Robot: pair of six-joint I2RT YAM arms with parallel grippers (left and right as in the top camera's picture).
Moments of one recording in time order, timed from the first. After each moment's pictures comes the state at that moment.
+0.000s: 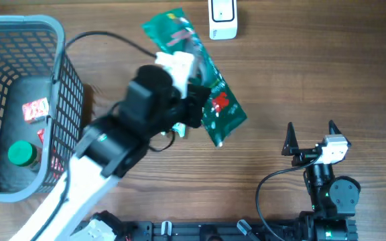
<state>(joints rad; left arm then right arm) -0.64 1.22 1.26 -0.61 0.17 -0.42 -0.04 0.02 0.01 0.00 -0.08 -0.01</state>
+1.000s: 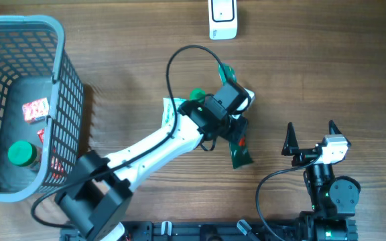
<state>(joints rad) -0.83 1.76 1.26 -0.56 0.18 -0.31 -0.04 0.02 0.01 0.00 -0.08 -0.01</state>
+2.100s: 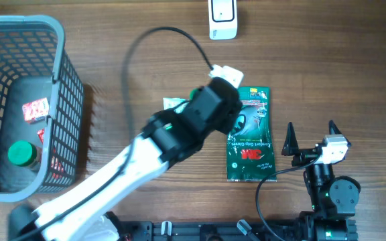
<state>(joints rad) -0.87 1.42 1.29 -0.59 -0.23 -0.31 -0.04 0.02 0.01 0.00 -0.08 -0.01</state>
